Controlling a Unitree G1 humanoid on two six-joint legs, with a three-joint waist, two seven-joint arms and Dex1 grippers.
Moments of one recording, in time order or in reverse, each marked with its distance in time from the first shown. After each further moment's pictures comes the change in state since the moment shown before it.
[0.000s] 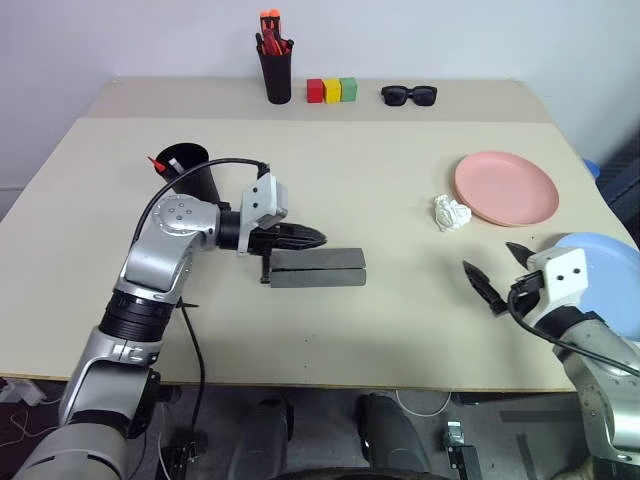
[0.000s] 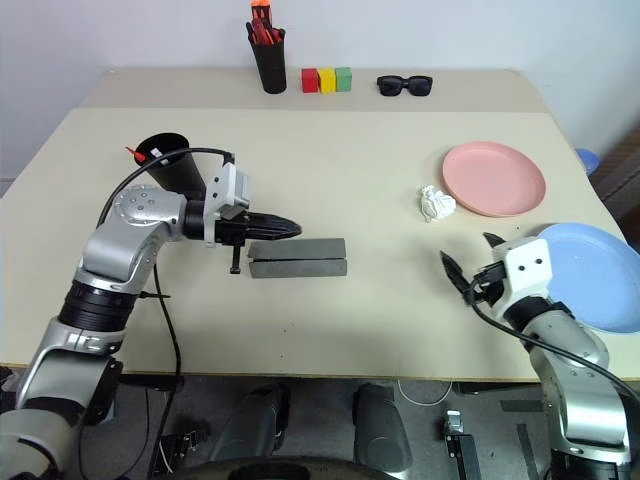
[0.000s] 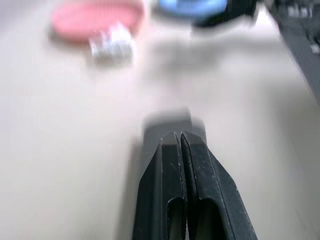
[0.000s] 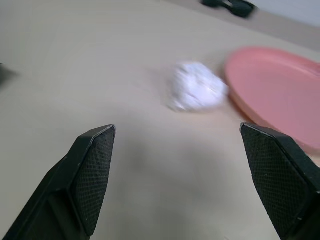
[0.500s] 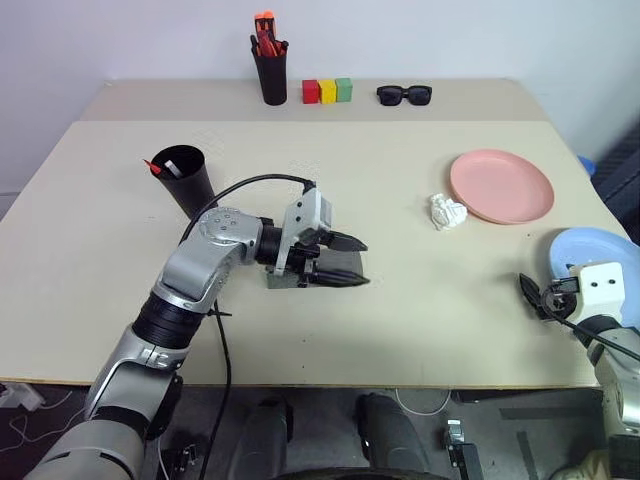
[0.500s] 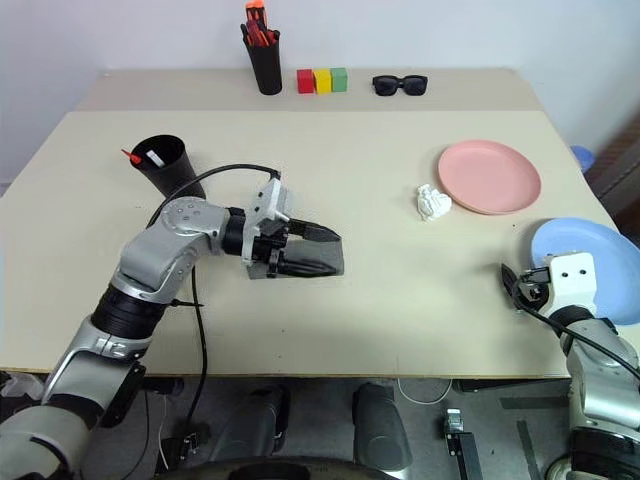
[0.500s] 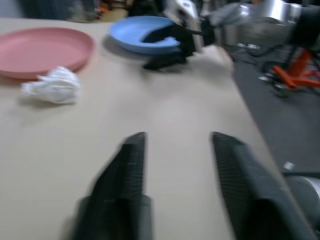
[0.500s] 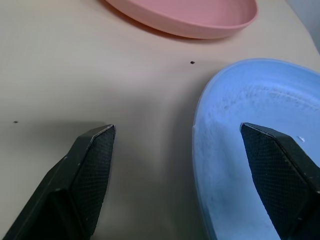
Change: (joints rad) left arm -0.013 -0.046 -0.141 -0.002 -0.038 0.067 -0.010; right arm -0.087 -0.064 -0.053 0.418 -0.125 -0.166 -0.056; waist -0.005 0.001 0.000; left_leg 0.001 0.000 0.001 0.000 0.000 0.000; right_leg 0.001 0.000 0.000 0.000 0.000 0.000
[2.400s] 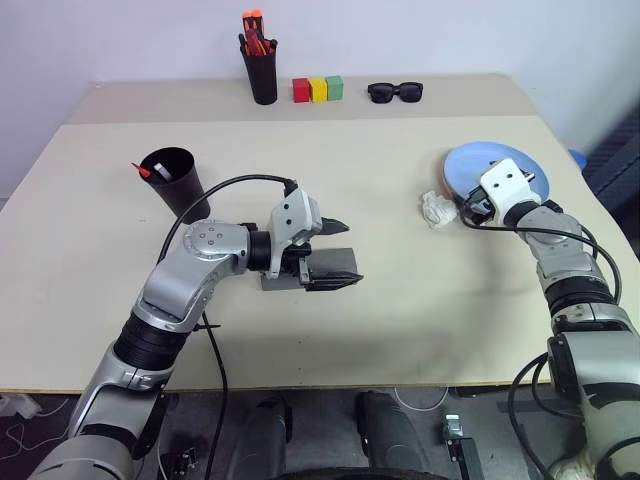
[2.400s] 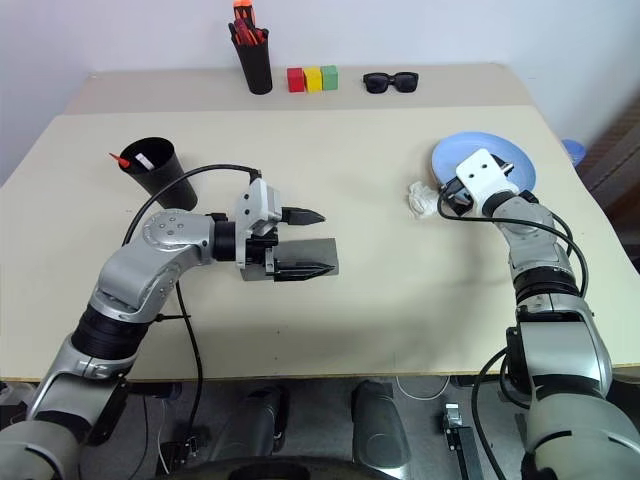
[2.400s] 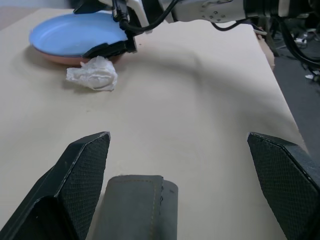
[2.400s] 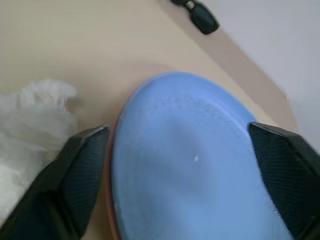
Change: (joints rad) left arm 0.103 0.045 0.048 -0.167 -0.003 0.074 0.241; right arm -0.884 -0.051 0.430 0.871 -0.282 -0.434 0.014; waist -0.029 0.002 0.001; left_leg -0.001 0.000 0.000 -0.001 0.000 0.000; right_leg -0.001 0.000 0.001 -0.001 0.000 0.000
